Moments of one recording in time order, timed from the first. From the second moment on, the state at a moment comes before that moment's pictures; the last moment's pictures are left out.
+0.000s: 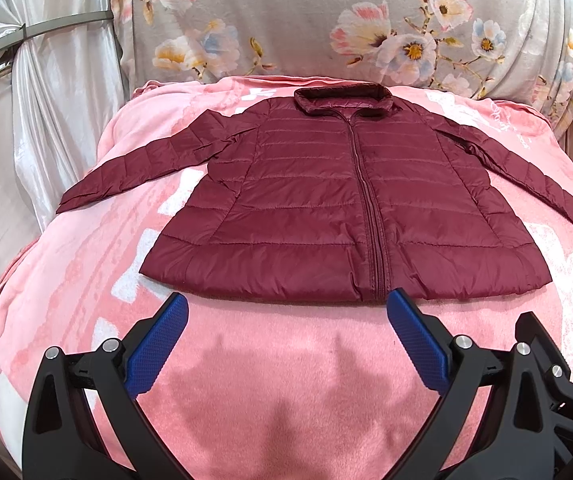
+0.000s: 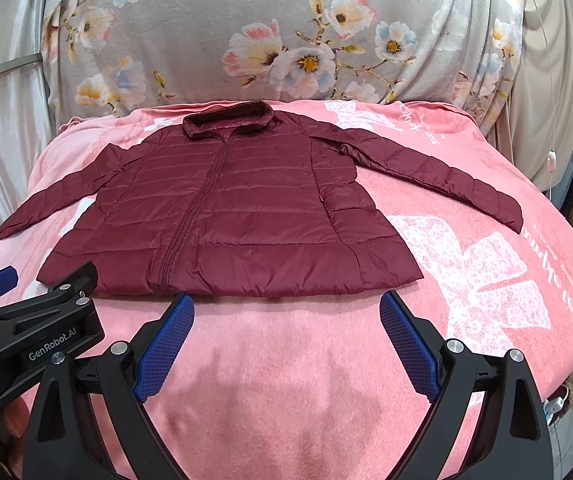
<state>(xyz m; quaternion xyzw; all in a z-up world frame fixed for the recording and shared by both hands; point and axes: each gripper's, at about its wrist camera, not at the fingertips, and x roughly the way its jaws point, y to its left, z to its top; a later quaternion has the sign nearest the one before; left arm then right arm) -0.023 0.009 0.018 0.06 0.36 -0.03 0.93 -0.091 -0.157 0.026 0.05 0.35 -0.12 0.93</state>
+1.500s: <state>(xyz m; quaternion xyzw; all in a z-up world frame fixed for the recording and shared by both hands) 0.129 0.037 -0.032 0.01 0.40 0.00 0.92 0.034 -0.574 -0.060 0.39 0.30 -0.37 0.79</state>
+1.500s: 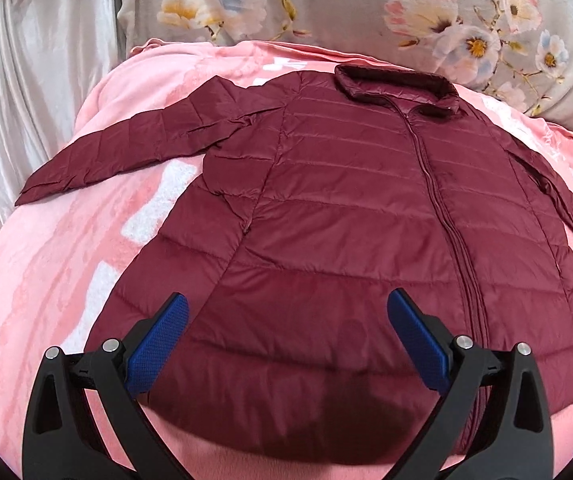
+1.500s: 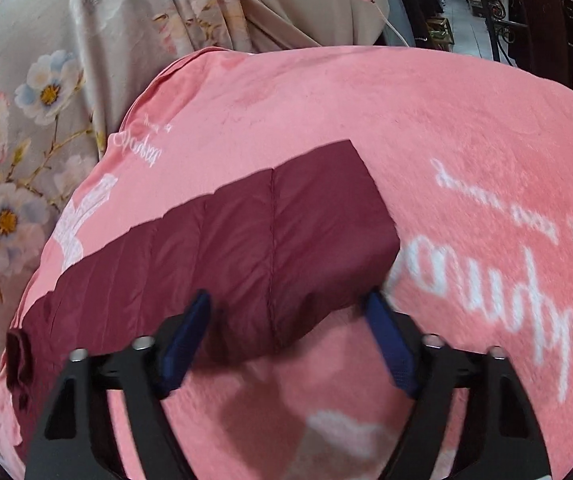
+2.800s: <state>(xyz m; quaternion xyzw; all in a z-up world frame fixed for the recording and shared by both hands) 0.194 0.126 -0.015 -0.08 0.38 0.00 0.92 0.301 -0.038 -0.020 0.01 0.42 0.19 0.89</state>
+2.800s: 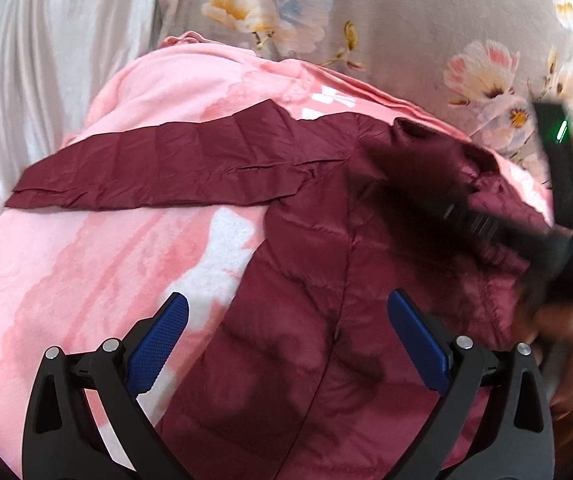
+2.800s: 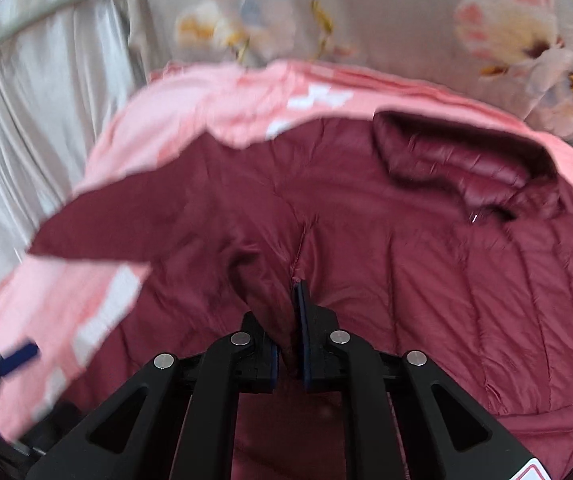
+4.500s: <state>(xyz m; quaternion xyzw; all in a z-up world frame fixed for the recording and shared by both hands) 0.289 0.066 0.025 -0.10 0.37 -0.04 0.92 0.245 -0.328 0.014 0.15 0.33 -0.09 0.93</state>
